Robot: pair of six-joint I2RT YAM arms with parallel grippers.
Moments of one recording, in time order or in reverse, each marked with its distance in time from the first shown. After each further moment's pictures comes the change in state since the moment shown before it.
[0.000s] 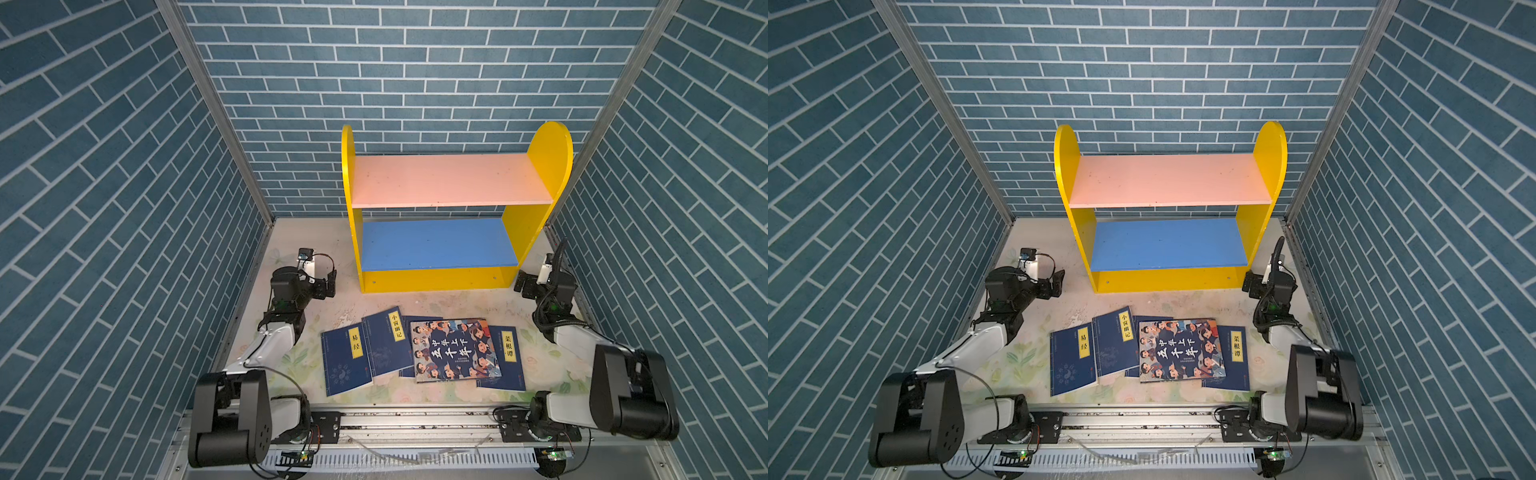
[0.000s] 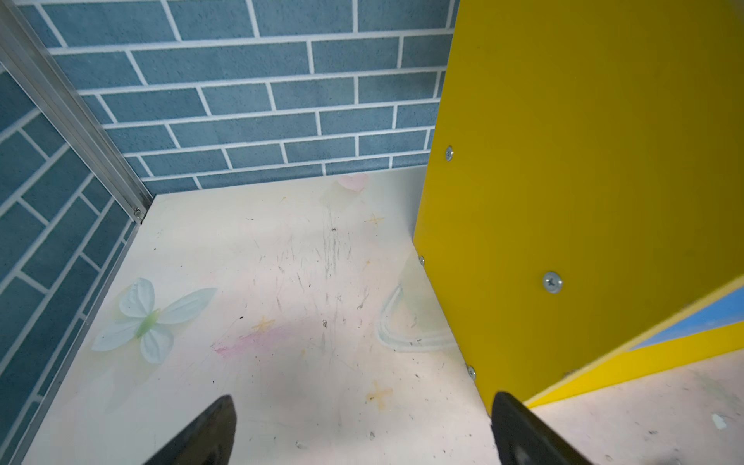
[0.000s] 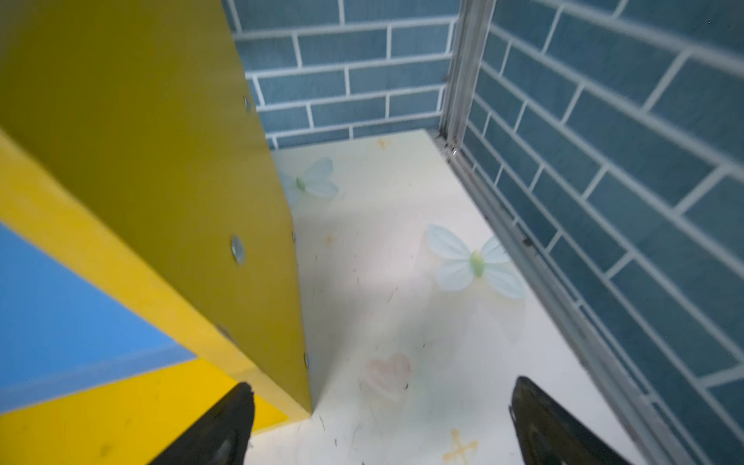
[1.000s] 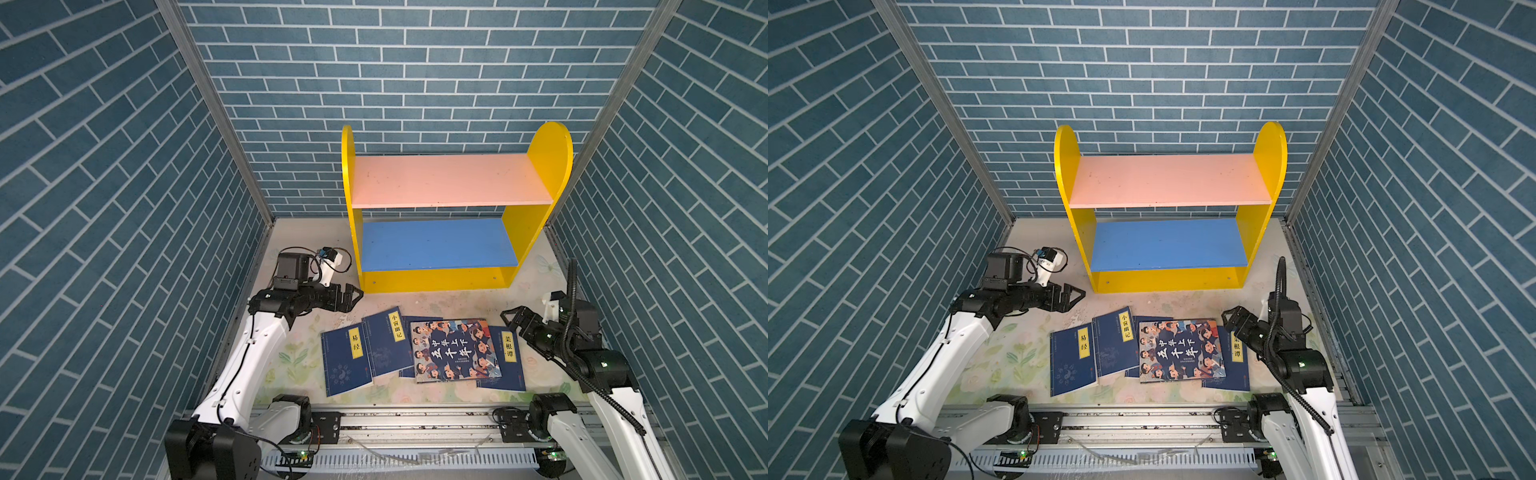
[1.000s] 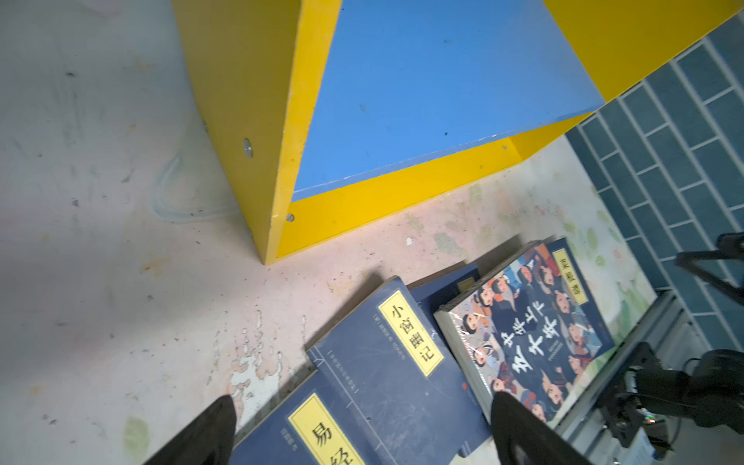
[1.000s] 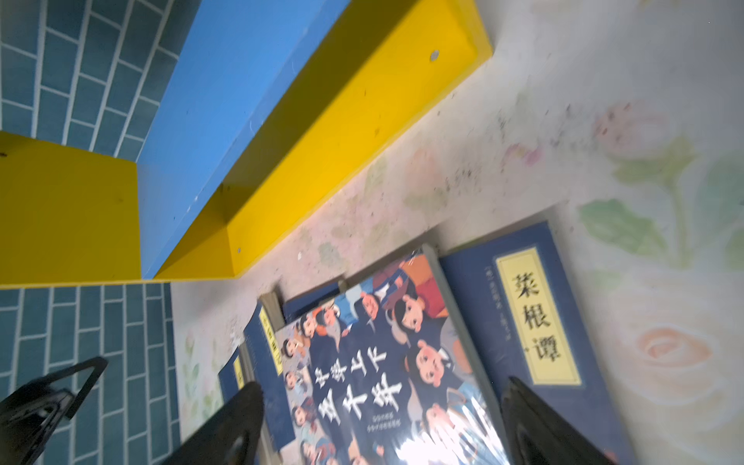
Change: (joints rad) left arm -0.154 -0.115 0.368 -0.910 0.338 -0.106; right arm 0.212 -0.688 0.164 -1.263 -0.423 0.678
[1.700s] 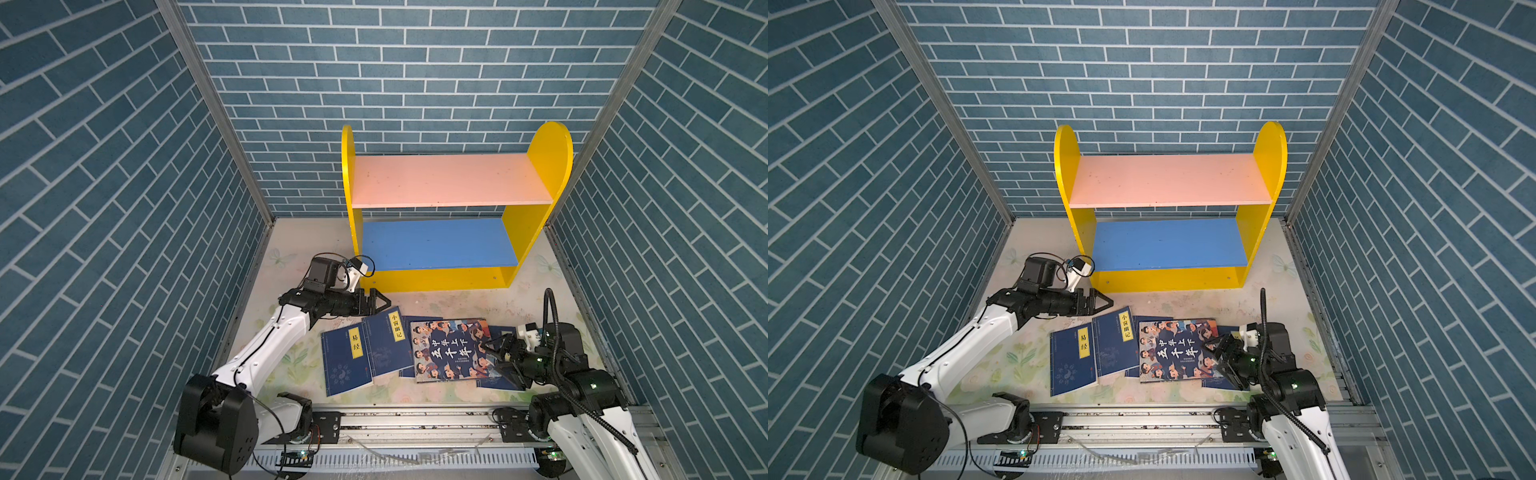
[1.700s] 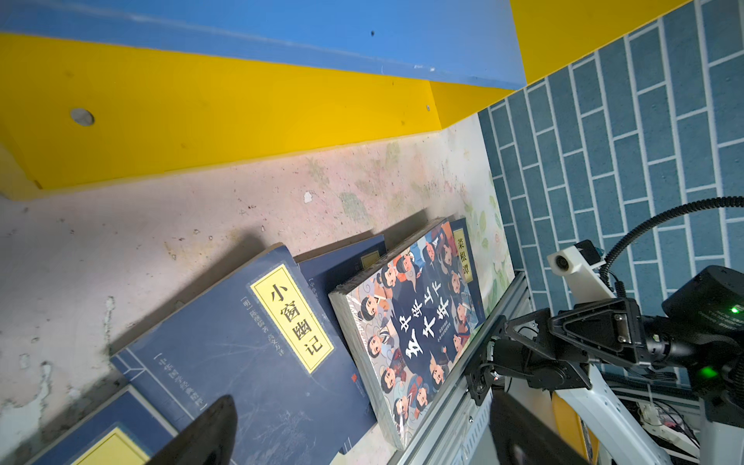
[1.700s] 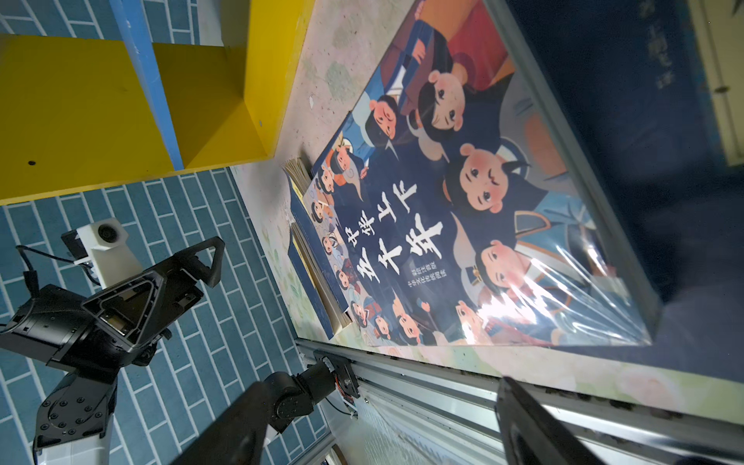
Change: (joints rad) left arm -0.194 0.149 -0.089 0.183 0.150 -0.323; right arm 0.096 -0.186 -0.232 -0.039 -0.317 0.300
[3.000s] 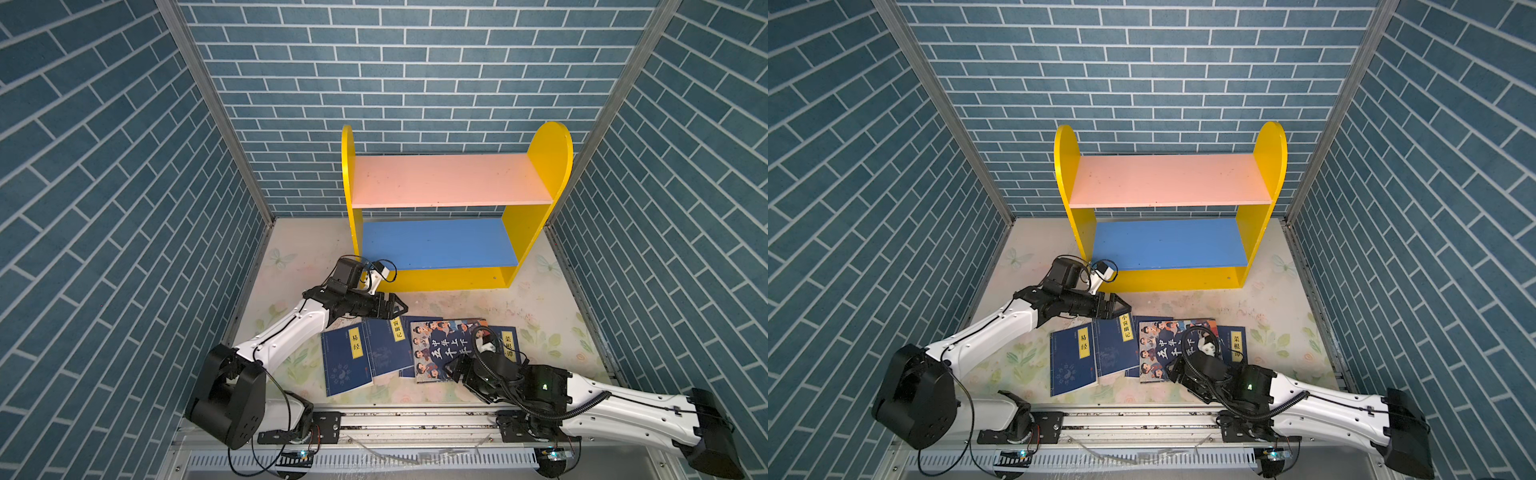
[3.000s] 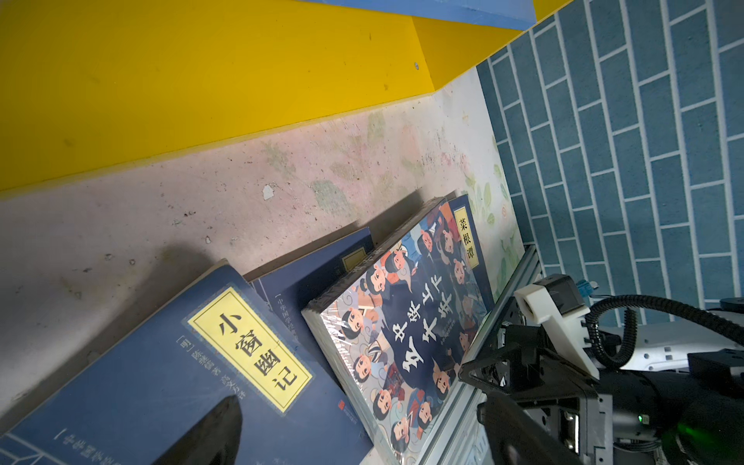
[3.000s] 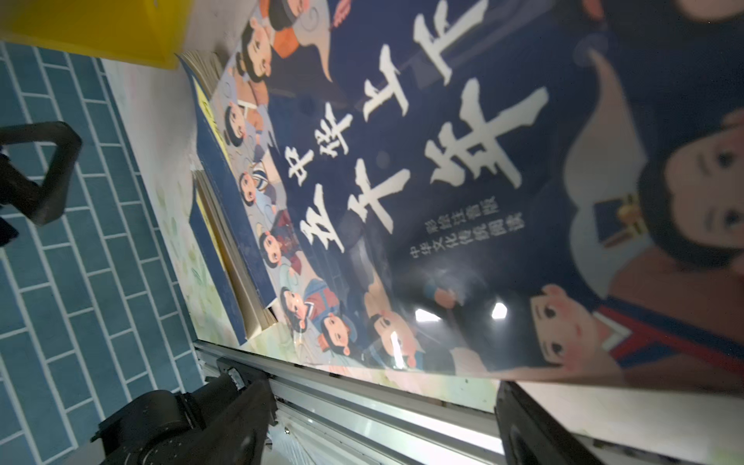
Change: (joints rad) left arm -0.148 0.104 0.017 0.121 -0.060 -0.026; right arm 1.058 0.322 -0.106 0.484 0.793 0.575
